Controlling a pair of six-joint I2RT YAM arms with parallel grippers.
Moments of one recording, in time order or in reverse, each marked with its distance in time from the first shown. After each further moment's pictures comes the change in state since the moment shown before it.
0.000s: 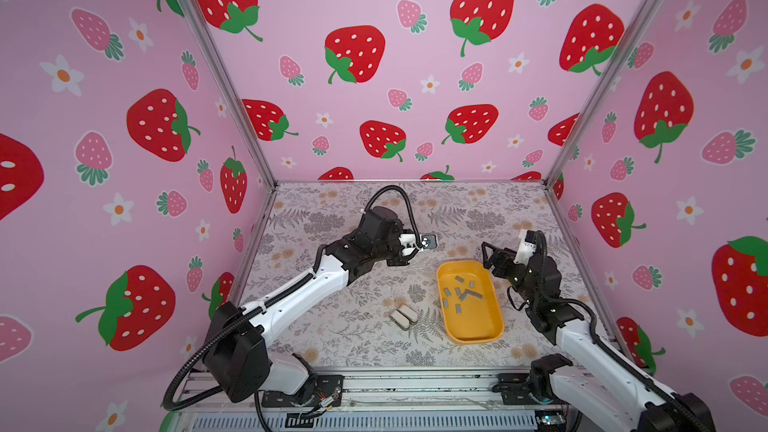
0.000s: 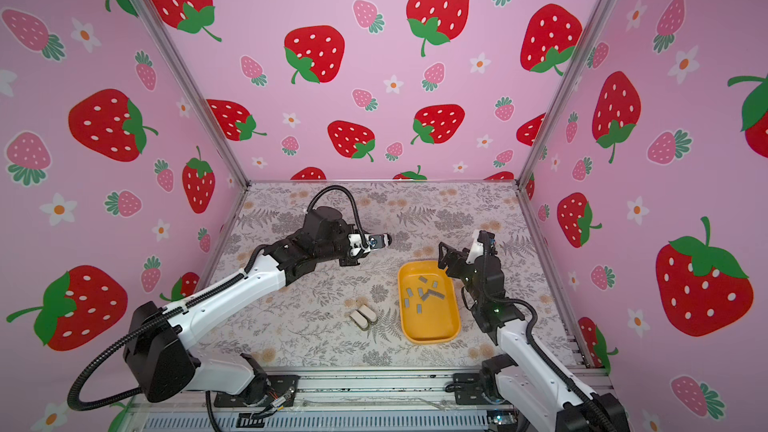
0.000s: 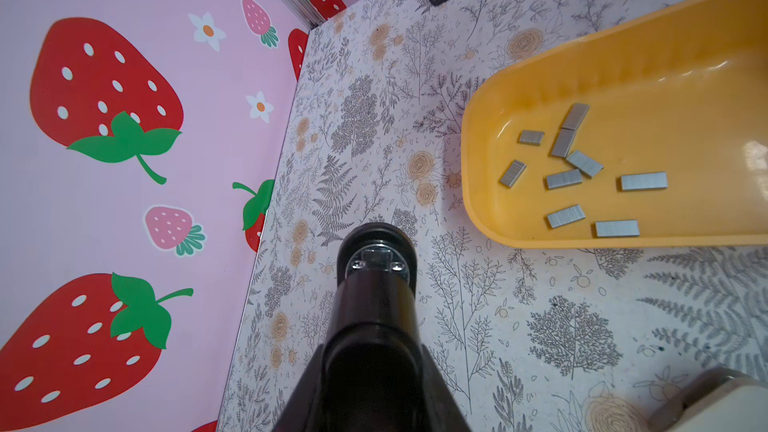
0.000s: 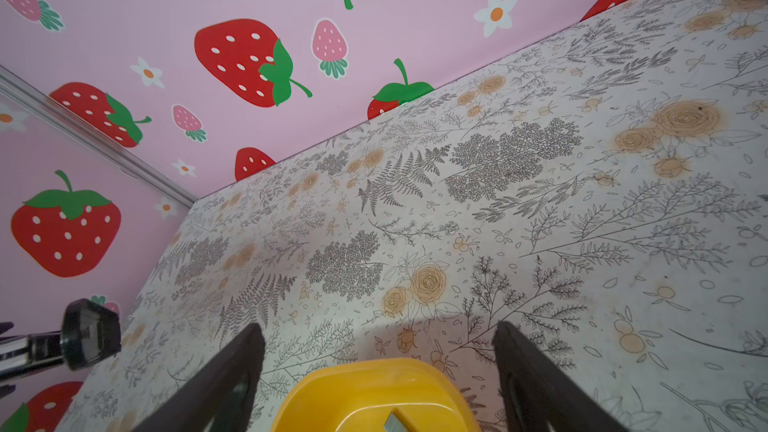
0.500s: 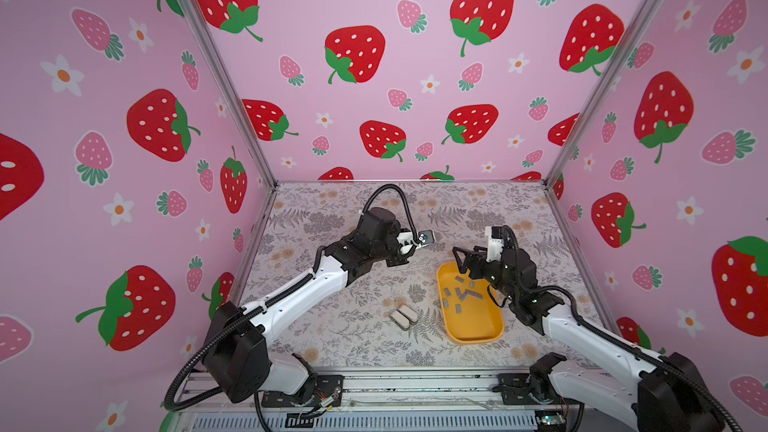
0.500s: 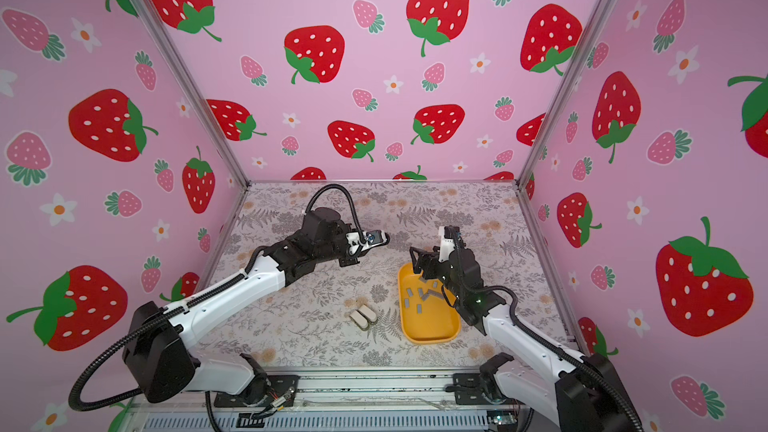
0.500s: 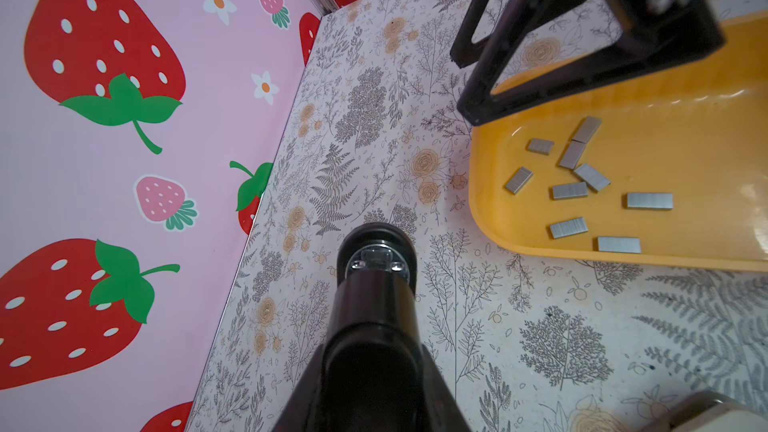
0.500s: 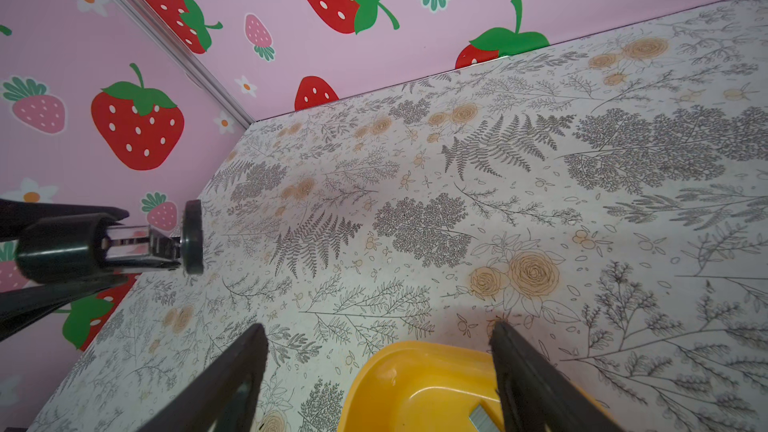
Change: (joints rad) left arm -0.002 -0.021 -0.023 0.029 -0.017 -0.100; right arm 0.202 0.139 0.094 0.026 -0.008 -0.068
